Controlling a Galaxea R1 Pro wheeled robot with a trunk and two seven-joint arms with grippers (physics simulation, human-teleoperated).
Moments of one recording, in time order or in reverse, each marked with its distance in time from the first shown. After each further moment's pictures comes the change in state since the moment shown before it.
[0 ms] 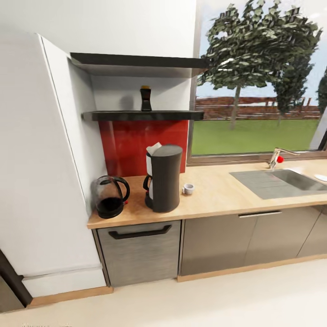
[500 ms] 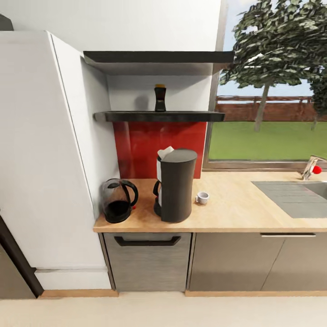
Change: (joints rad) left arm 0.000 0.001 0.007 0.000 0.002 -0.003 0.002; right arm 0.000 0.000 0.000 0.000 0.000 0.000 0.000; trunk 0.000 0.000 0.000
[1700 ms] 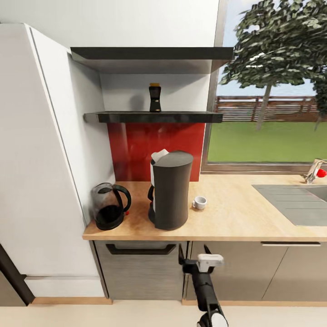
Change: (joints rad) left arm 0.068 0.050 -0.010 0.004 -0.006 0.044 -0.001; right arm -0.061 0.292 0.189 -0.880 0.009 0.008 -0.105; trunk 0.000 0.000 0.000
